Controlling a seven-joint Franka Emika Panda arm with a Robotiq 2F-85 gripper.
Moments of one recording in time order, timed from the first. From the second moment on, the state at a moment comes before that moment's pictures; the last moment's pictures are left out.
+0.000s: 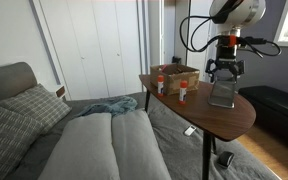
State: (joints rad) arm -0.09 -0.01 -0.10 -2.08 0.17 1.71 0.27
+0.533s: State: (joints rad) arm -0.09 -0.03 -0.11 -2.08 0.18 1.69 0.27
